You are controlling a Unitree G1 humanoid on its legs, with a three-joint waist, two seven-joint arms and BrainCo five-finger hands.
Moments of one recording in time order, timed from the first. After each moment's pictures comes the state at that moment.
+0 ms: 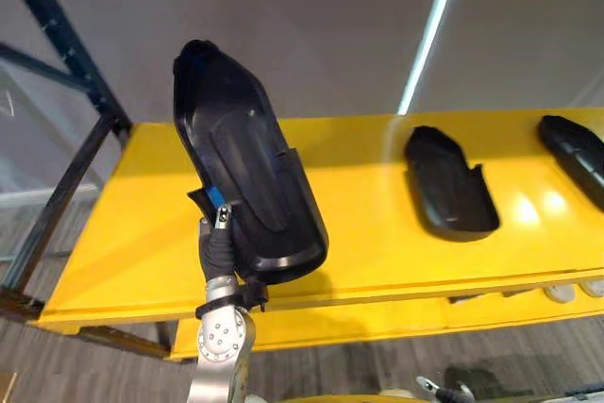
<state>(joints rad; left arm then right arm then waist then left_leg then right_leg) 0.25 0.00 -0.13 -0.26 -0.03 -0.16 0.38 0.18 0.03 -0.31 0.95 0.10 -0.03 -0.26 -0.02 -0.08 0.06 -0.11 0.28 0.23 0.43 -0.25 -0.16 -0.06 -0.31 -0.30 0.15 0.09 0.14</state>
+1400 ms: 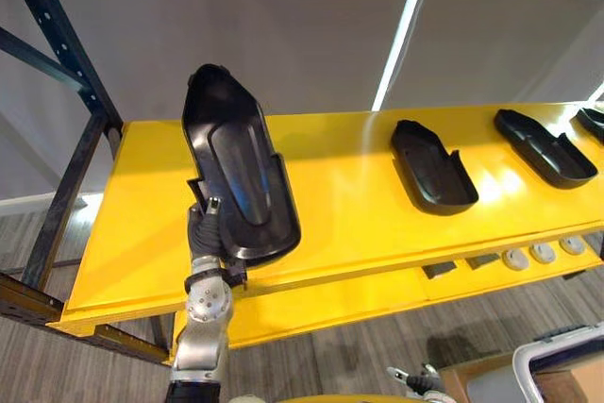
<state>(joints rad) 0.00 0.05 0.05 -0.04 0.09 -0.01 0.35 0.17 0.02 -0.24 0.92 -0.01 -0.01 -0.19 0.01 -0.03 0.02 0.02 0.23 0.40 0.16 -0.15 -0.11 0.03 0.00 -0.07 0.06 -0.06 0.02</state>
